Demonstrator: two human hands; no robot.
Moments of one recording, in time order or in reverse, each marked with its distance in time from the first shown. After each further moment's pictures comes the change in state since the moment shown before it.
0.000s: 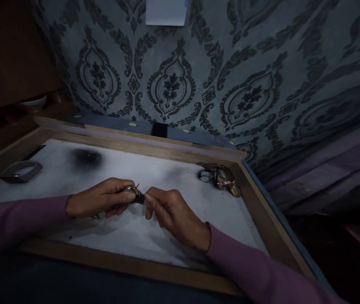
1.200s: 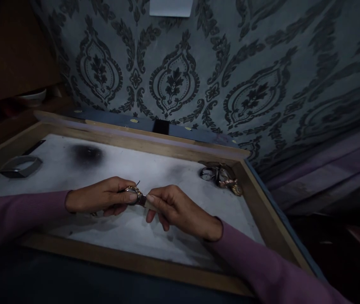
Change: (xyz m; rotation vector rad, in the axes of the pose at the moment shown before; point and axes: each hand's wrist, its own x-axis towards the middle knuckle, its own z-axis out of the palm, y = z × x) left_hand 0.001 -0.001 -0.002 0.018 -0.059 -0.102; right_hand 0.005 -0.001 -0.013 0.255 -0.243 0.158
